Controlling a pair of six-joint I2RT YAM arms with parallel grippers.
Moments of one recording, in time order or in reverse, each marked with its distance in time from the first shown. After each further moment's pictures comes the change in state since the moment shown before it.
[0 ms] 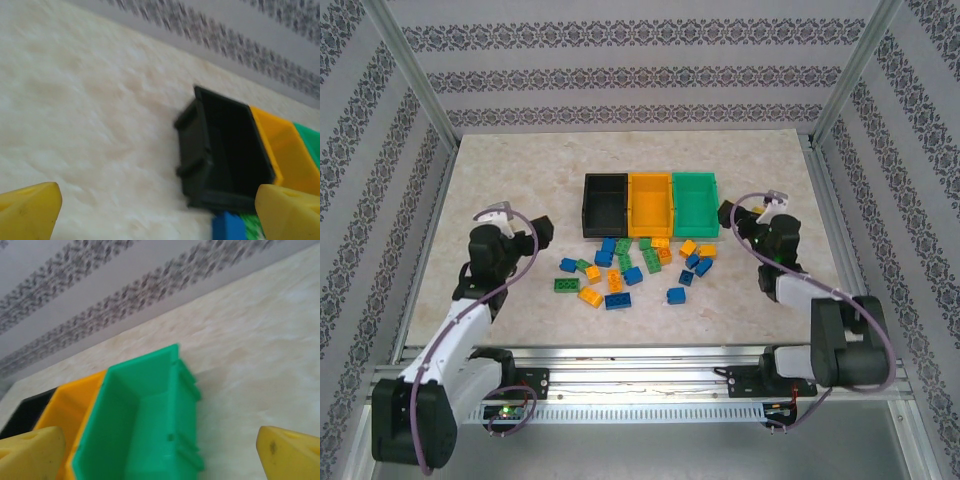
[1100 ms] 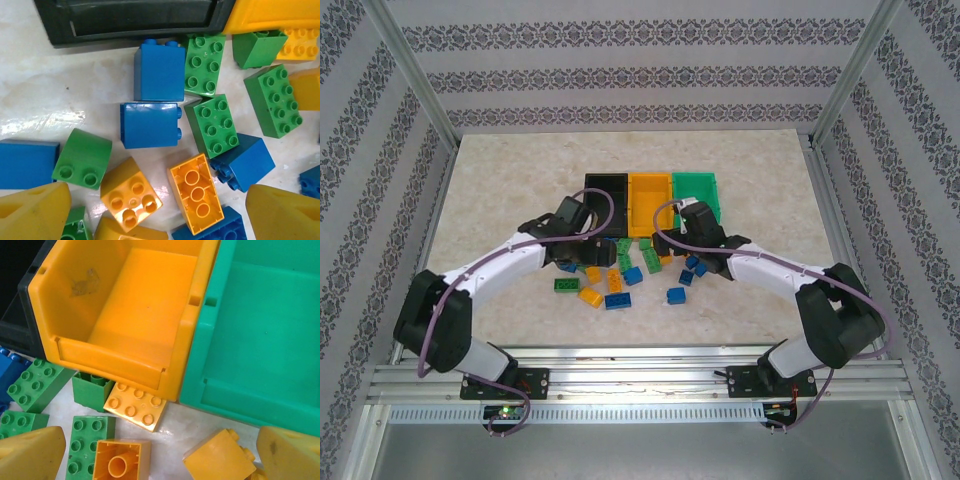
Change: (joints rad) left arm -0.455 0.536 0.519 -0.681 -0.050 -0.005; right arm 0.549 0.121 0.354 -0.752 0.383 -0.241
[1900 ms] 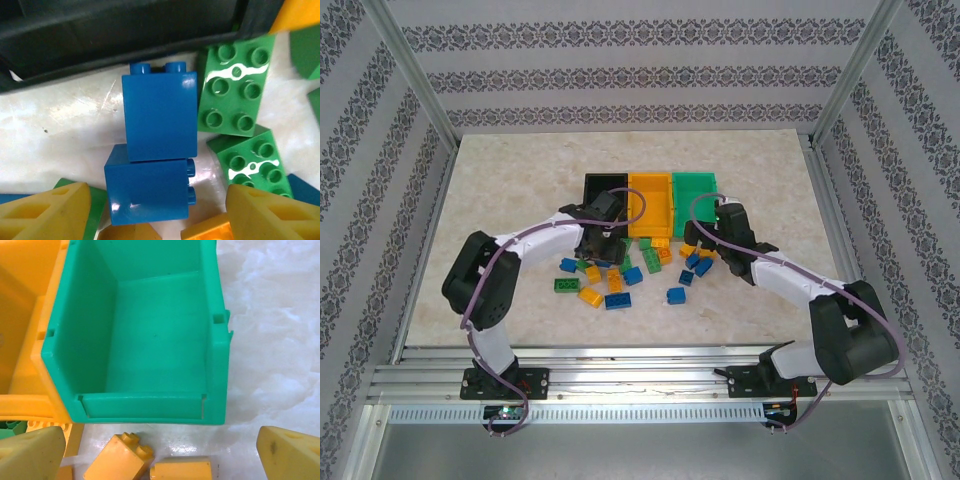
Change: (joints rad) left arm -0.068 0.318 0.229 -0.114 -0.139 0.066; right arm -0.205 -0.109 -0.136 0.080 -0.004 0.134
